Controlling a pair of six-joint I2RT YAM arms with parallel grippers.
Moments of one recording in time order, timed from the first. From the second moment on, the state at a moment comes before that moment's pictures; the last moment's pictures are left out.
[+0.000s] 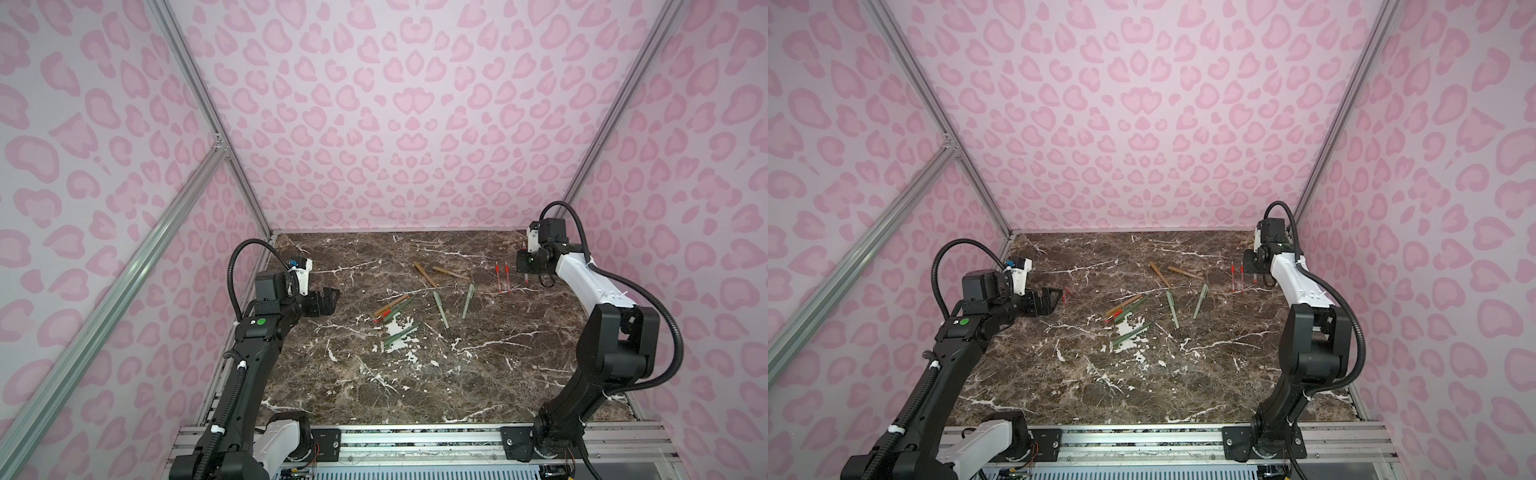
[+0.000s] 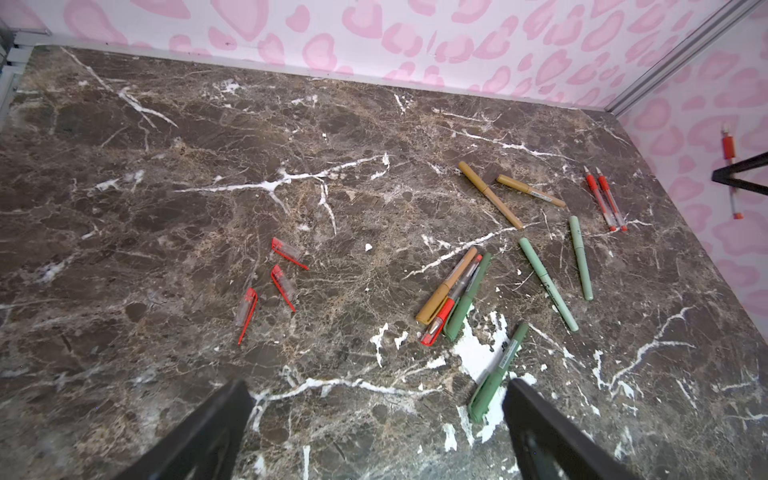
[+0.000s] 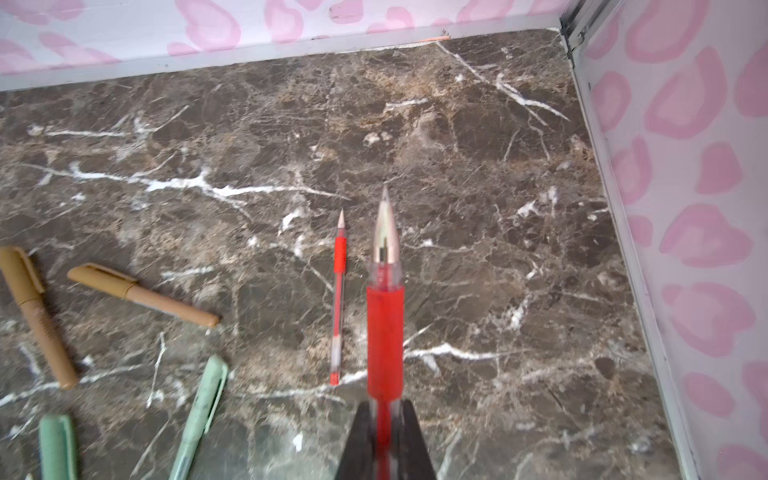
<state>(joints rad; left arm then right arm) 0.05 1.04 0.86 -0.49 0.41 -0.05 -0.10 1.83 1.50 -0.65 0.00 0.03</state>
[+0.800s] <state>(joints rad) 0.12 1.03 0.86 -0.48 0.43 -0.05 -0.16 2.26 1.75 -0.67 -0.11 0.03</state>
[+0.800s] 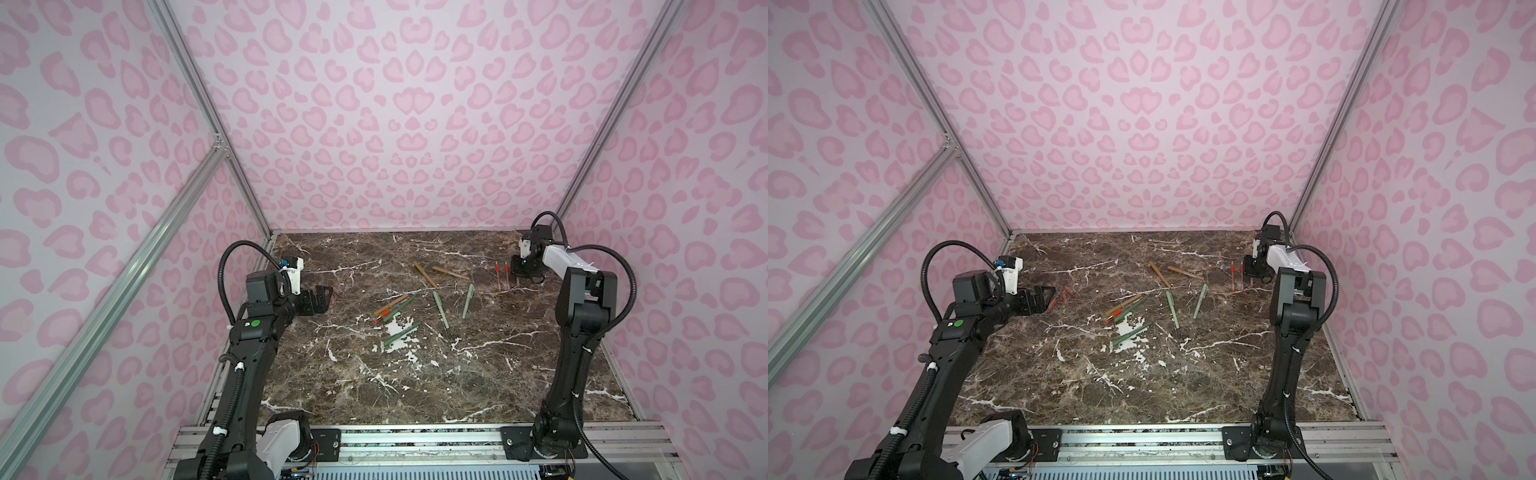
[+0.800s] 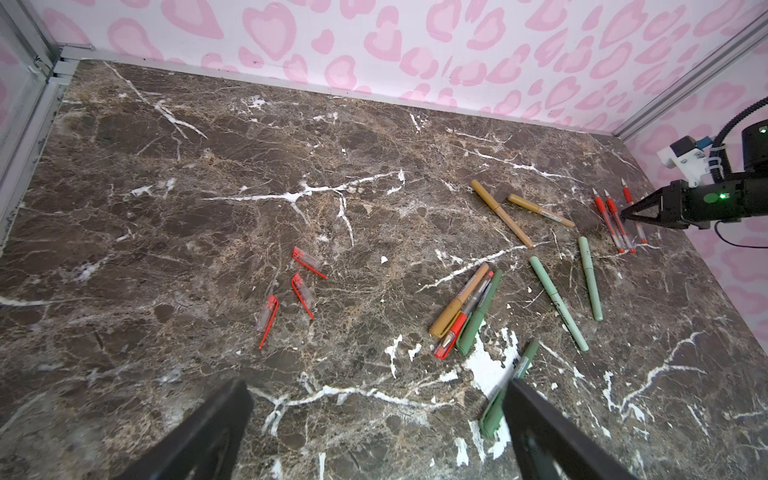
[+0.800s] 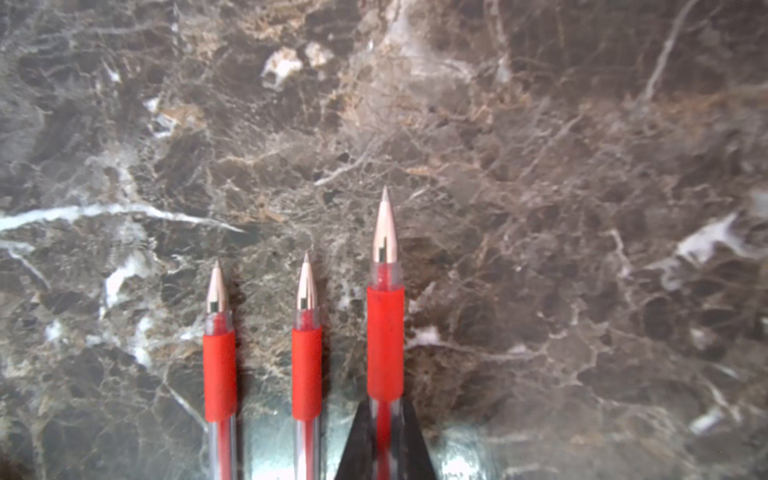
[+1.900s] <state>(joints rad) 0.13 1.01 0.85 -0.47 0.45 -0.07 -0.09 1.88 1.51 -0.64 -0.20 0.04</state>
